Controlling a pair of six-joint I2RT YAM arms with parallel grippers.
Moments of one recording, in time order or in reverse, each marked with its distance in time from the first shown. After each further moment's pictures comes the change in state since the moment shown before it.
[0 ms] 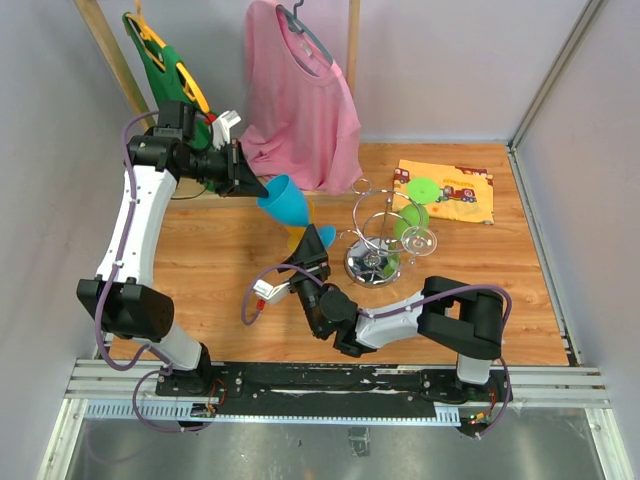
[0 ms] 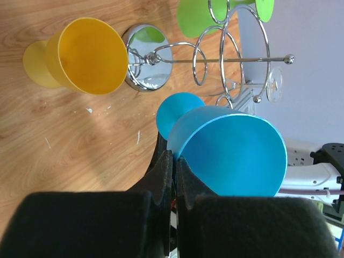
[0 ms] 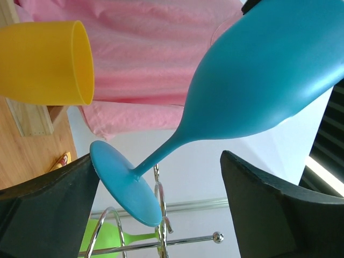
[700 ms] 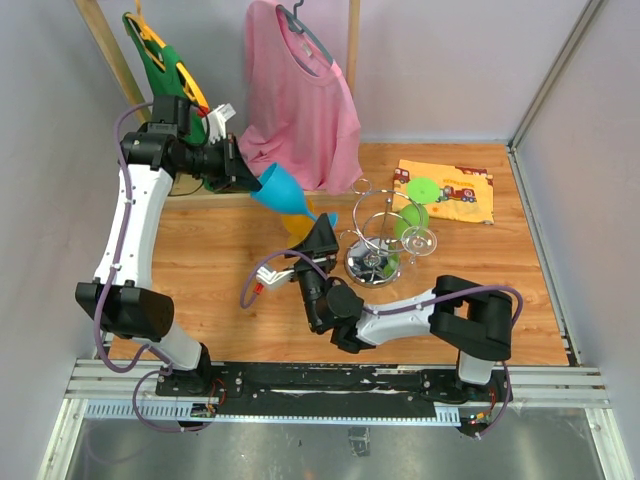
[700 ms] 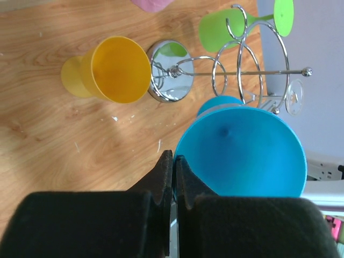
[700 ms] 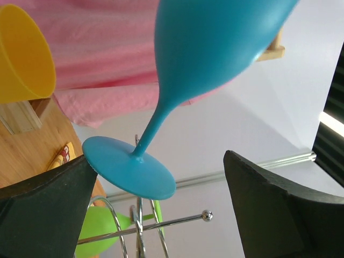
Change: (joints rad) left arm 0.001 0.003 0.060 -0.022 -0.091 0.039; right arm 0.000 -0.039 0.044 0.056 0.080 0.006
